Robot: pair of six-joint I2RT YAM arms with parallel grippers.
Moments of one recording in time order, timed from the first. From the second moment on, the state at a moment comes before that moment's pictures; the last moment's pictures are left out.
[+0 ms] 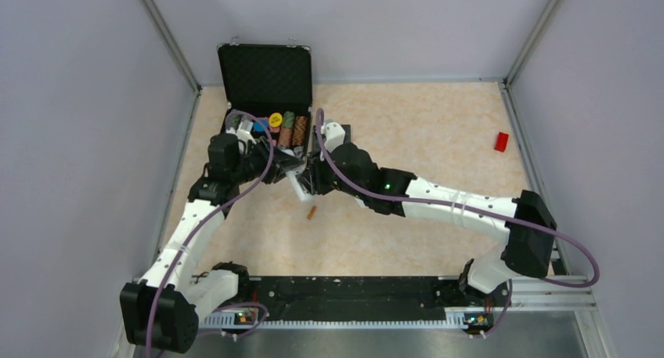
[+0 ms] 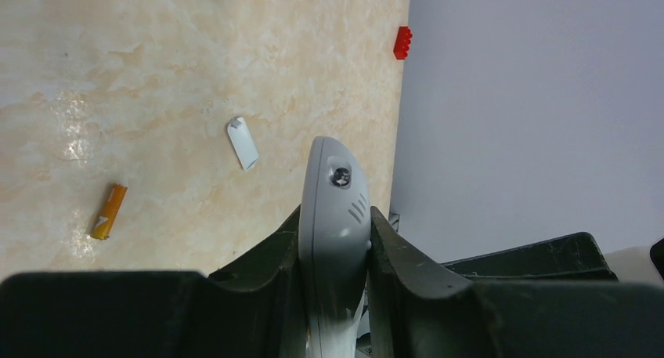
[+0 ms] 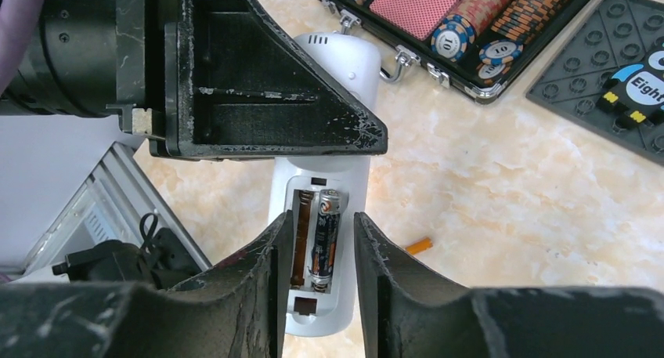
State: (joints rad) left arm -0.16 1.01 0.78 -0.23 0.59 -1.00; right arm 1.11 1.52 1.24 -0.08 0.18 0.48
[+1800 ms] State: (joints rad) left arm -0.16 0.94 0.75 -0.01 0.56 -1.01; right arm 0.94 1.43 0.98 0.20 -0.14 1.65
